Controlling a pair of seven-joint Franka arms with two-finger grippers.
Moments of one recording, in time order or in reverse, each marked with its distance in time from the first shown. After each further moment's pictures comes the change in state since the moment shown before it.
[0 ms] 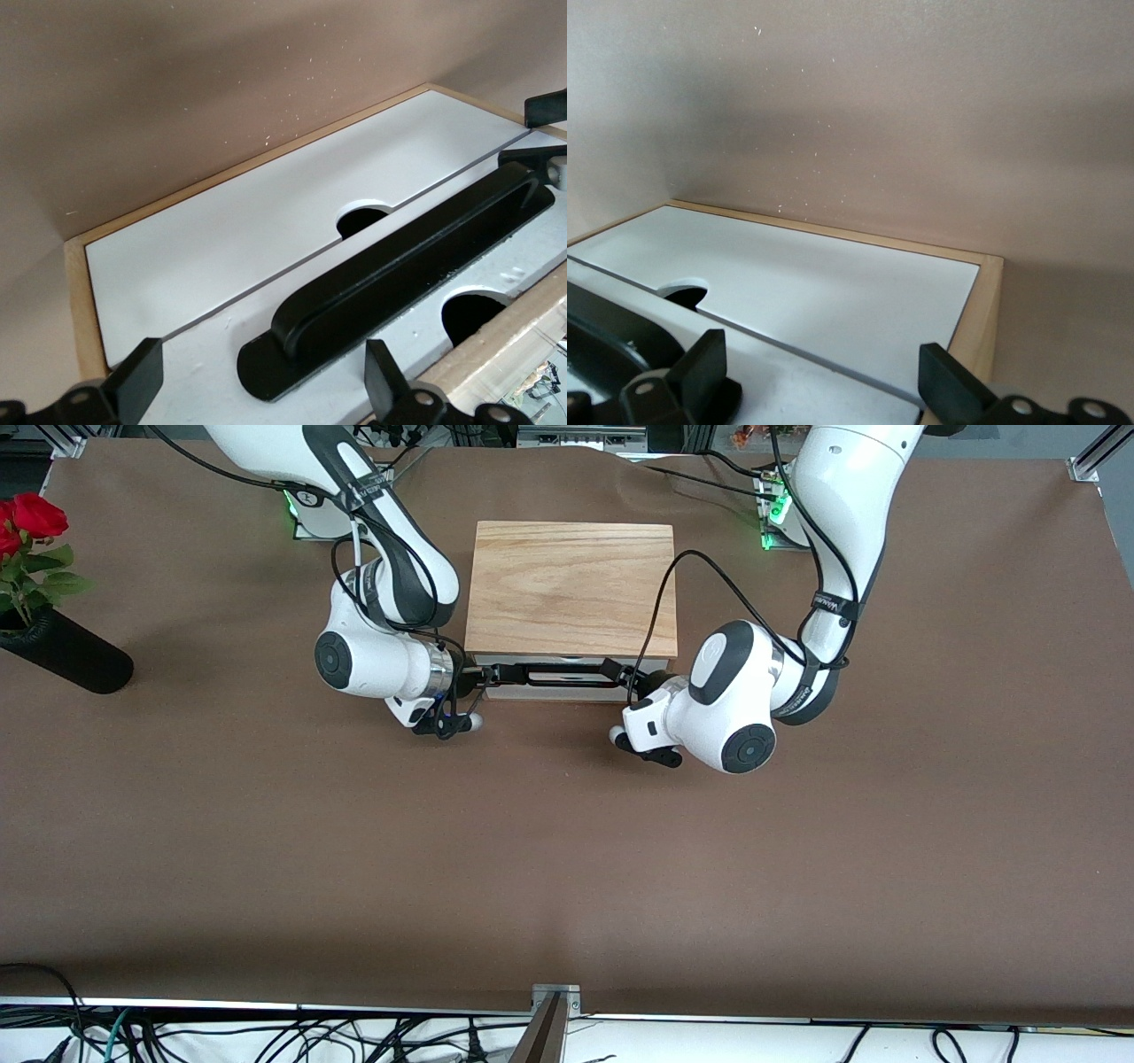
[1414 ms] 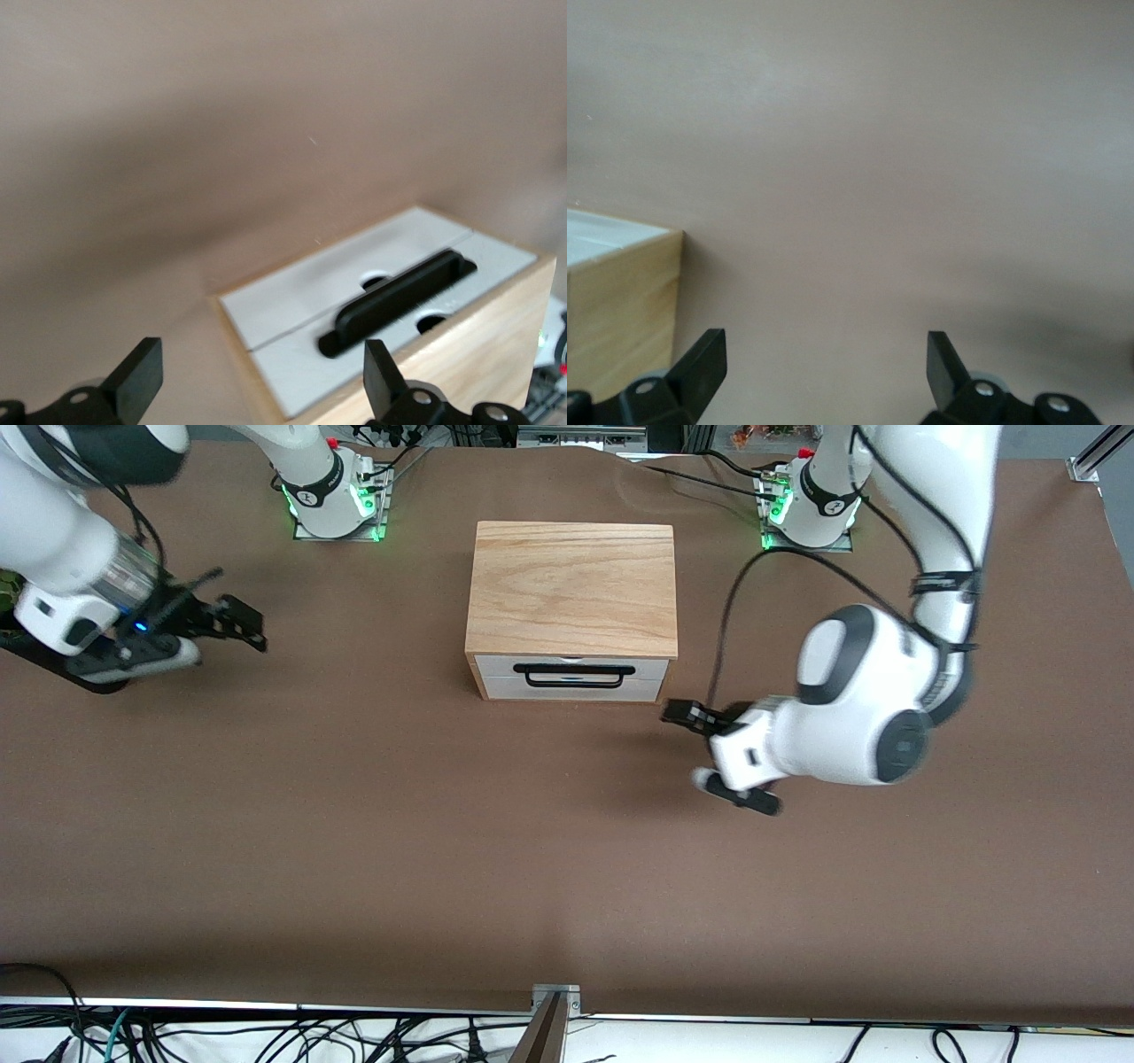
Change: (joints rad) left arm 0.188 -0.078 0.040 0.190 0.114 -0.005 0.004; right arm -0.034 -0.515 -0.410 0.137 -0.708 -0.537 -0.109
